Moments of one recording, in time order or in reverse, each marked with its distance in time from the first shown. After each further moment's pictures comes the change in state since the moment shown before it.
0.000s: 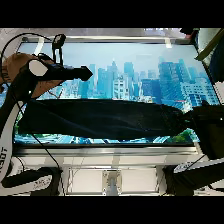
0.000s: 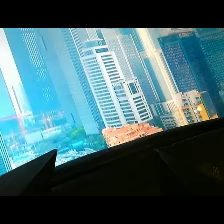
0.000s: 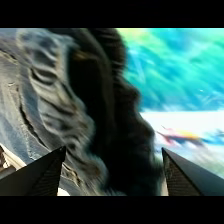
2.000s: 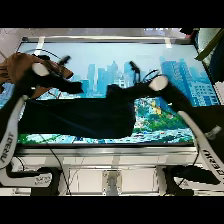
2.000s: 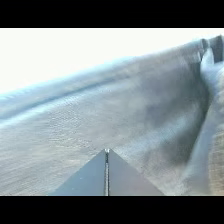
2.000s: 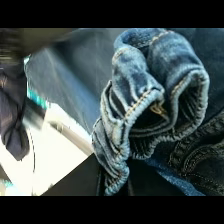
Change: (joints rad) left arm 0.165 -0.093 0.001 0.006 -0.330 -0.002; right arm 1.345 0.326 0.146 0.147 -0.693 0.692
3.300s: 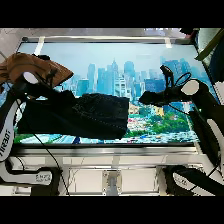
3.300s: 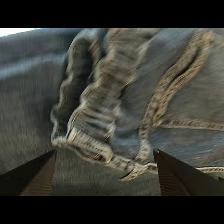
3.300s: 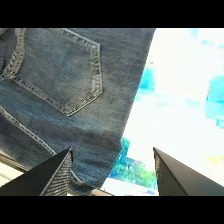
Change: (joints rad) left arm 0.114 -0.065 -0.163 0.016 -0.060 -0.052; right arm -0.393 0.257 -0.183 -0.301 0.281 -0.075
